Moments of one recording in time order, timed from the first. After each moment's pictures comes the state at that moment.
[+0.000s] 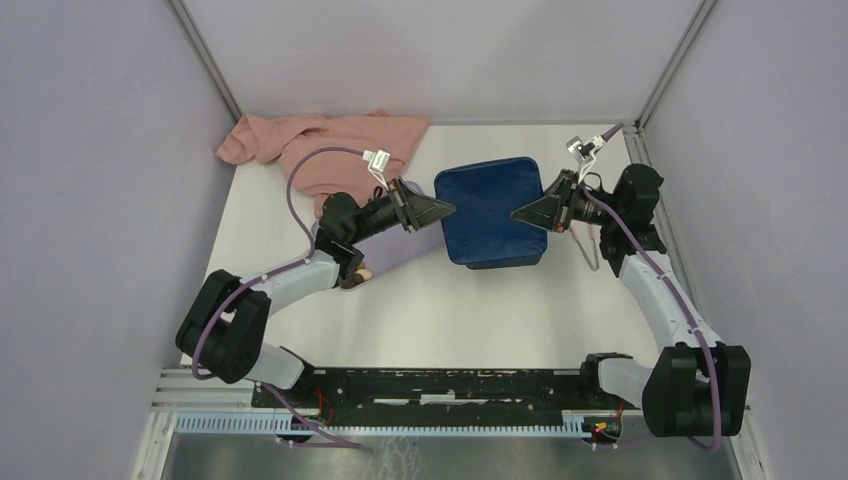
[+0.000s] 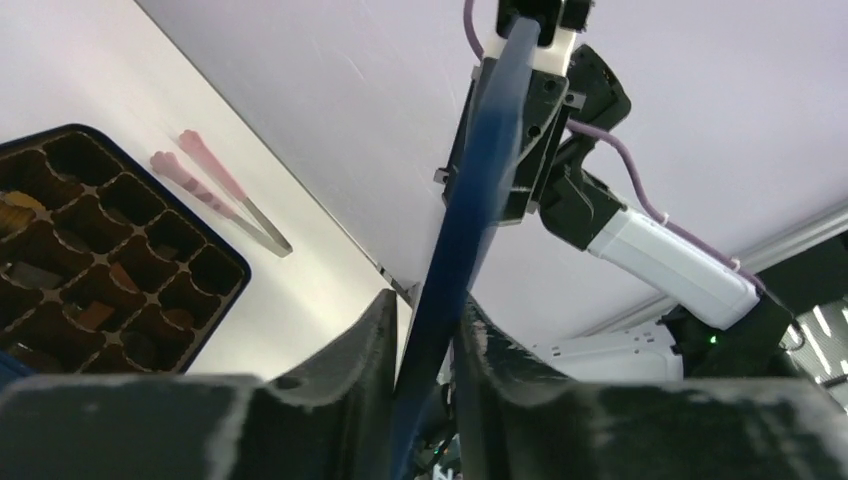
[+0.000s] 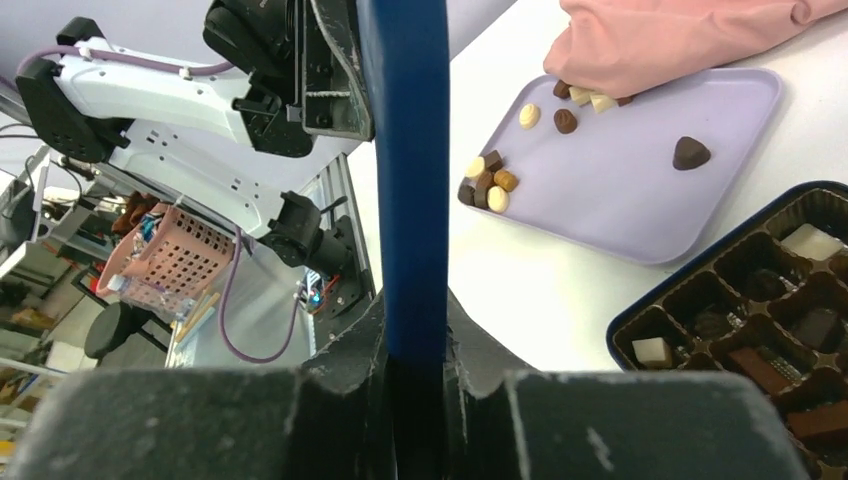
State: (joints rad) left arm -0.53 1.45 0.72 0.99 0.65 -1.05; right arm 0.02 1.16 0.81 0.28 -1.25 0.56
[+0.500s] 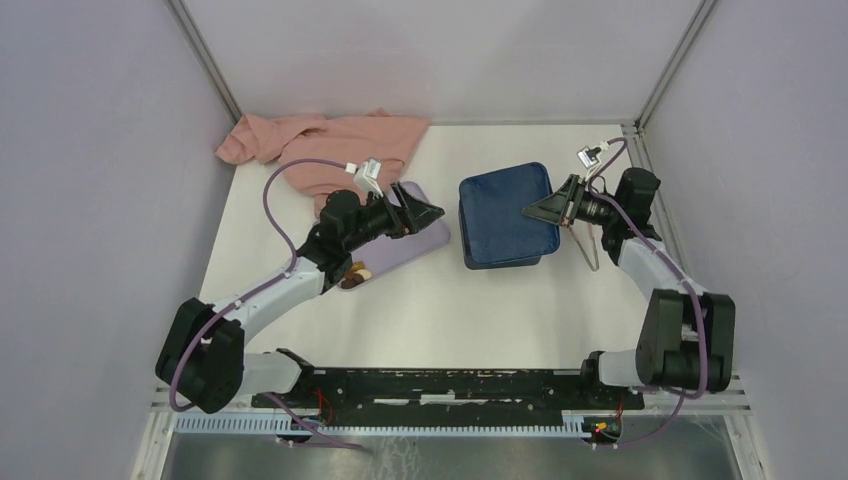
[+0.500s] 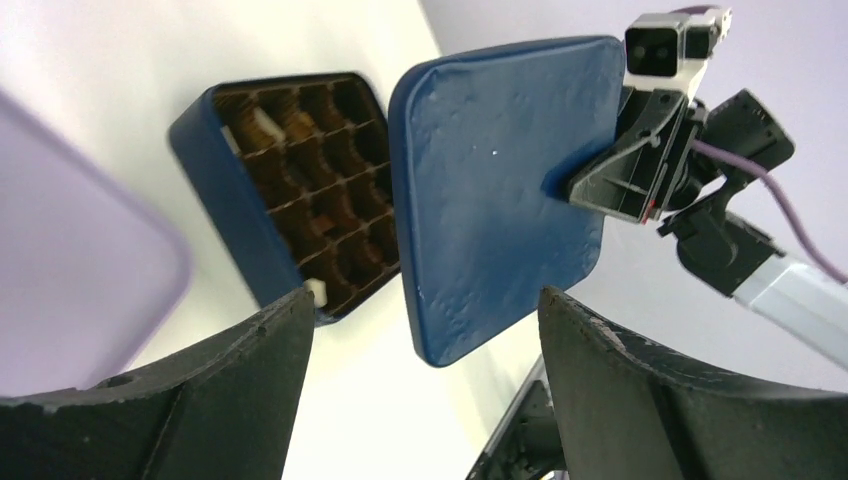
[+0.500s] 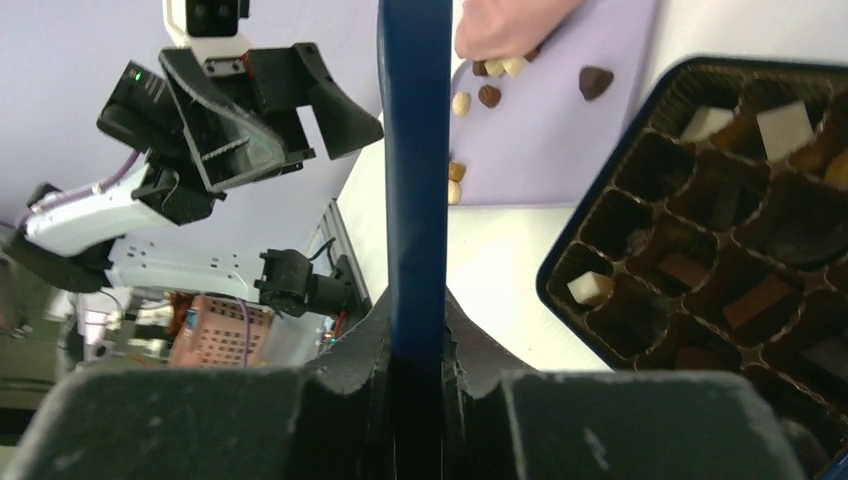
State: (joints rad) left arm -0.53 1.28 0.73 0.44 0.34 -0.83; right arm -0.12 1.31 0.74 0.36 -1.23 0.68
